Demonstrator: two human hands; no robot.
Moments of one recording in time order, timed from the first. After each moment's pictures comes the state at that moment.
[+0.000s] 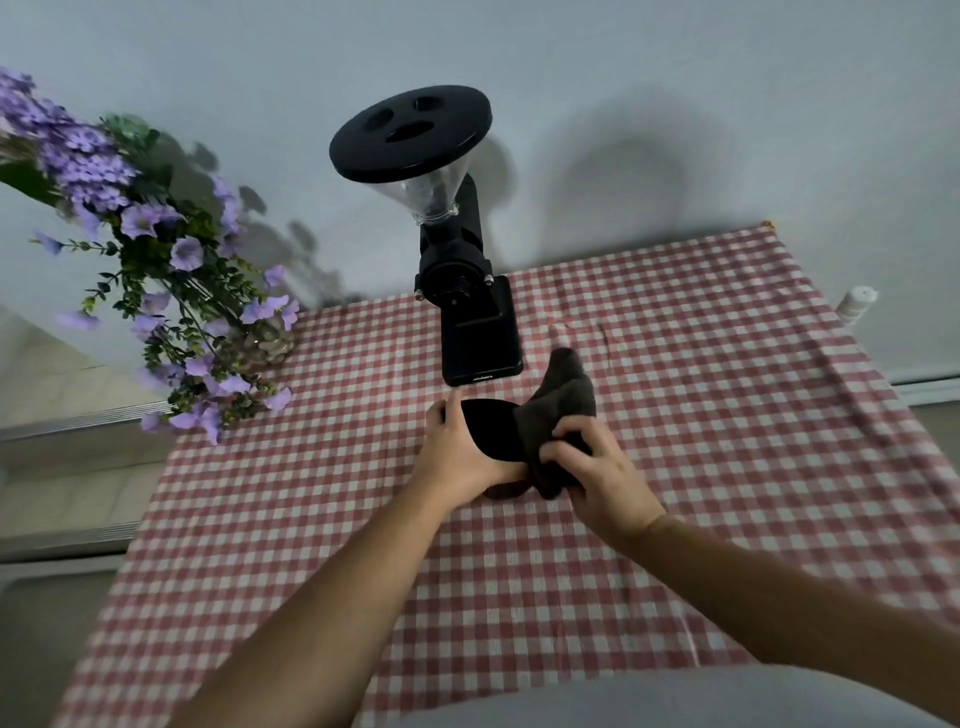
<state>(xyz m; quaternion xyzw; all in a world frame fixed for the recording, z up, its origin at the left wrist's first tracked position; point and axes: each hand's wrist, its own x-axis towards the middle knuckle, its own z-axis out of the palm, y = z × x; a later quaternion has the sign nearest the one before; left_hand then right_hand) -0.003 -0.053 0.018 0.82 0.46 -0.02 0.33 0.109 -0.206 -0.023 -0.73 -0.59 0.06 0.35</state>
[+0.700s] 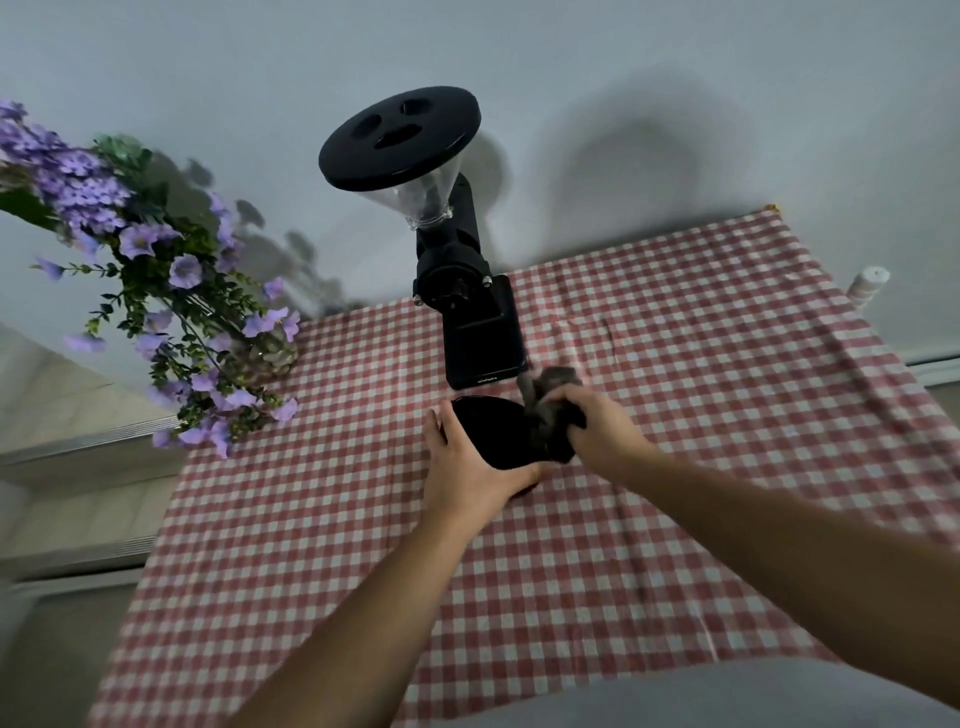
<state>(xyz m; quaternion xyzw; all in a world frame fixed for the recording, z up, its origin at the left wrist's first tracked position) -0.007 -0.070 0.011 0.81 0.50 0.03 0.31 0.143 -0.162 -0.005 -0.76 -0.36 0.33 0.44</state>
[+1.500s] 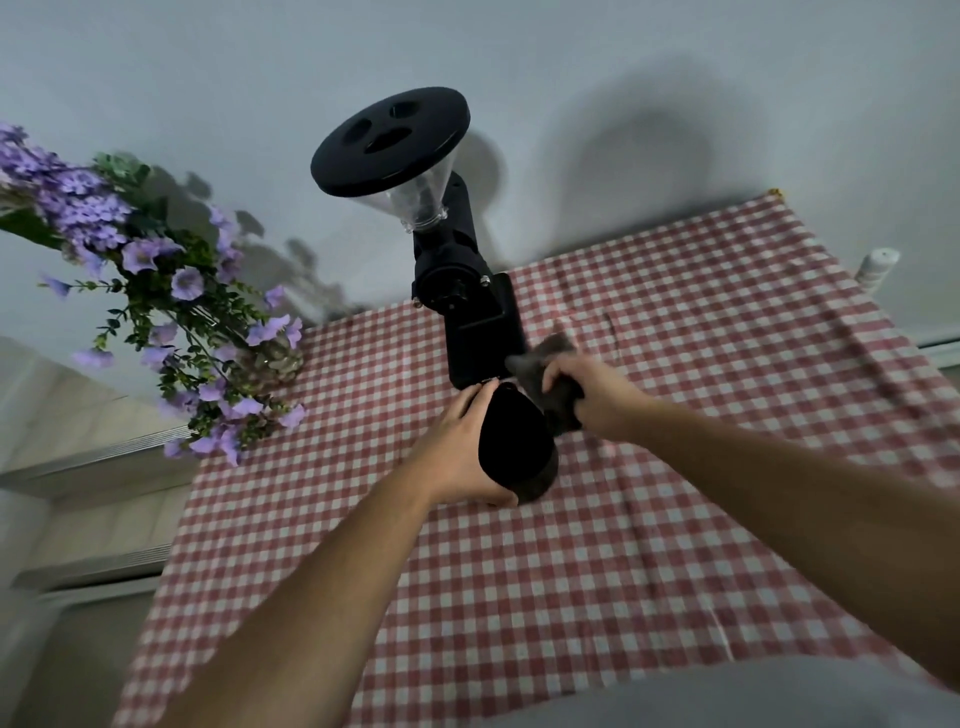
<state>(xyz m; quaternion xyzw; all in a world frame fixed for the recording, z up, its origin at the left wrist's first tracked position) -0.005 -0.027 0.034 0.93 0.28 -0.17 0.19 0.168 -0.146 0.013 -0.75 -0.46 0.31 0.35</state>
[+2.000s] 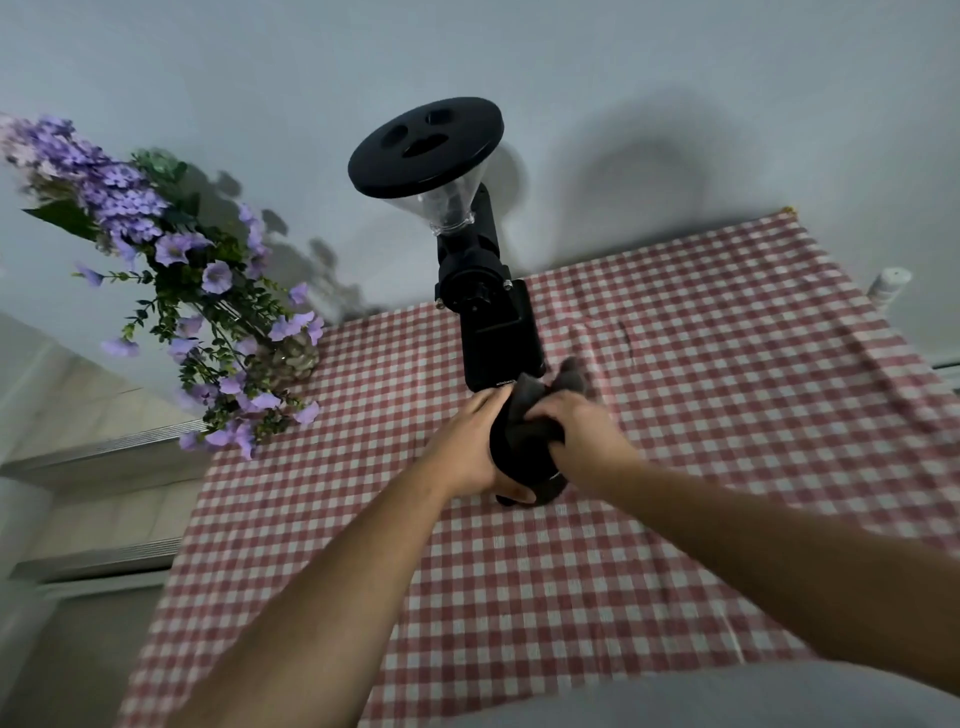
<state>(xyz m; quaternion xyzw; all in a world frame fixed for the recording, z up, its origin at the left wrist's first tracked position) -0.006 -0.025 0.039 0.93 0.28 -0.13 0.22 0.109 -0.142 0.037 -0.79 -0.47 0.29 0.27</state>
